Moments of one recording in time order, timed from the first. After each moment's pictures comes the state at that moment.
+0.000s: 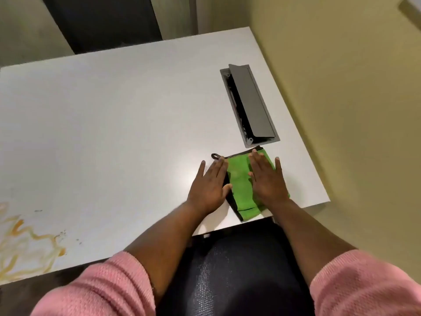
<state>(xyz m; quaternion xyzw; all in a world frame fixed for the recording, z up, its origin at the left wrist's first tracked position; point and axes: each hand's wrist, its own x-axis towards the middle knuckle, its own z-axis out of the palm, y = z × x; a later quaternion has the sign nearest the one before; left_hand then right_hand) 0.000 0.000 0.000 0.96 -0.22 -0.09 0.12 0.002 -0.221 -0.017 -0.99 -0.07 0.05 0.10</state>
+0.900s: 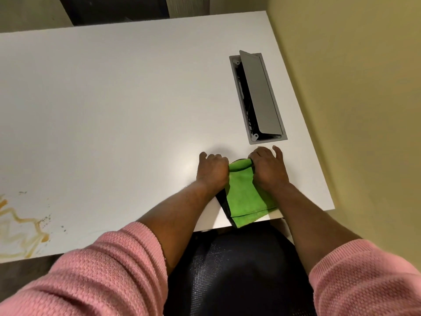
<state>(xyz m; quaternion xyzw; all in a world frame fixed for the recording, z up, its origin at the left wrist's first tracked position) 0.049 -0.034 -0.009 0.98 -0.11 -0.17 0.08 0.052 -0.227 -0.020 -0.99 -0.10 0.12 0.06</state>
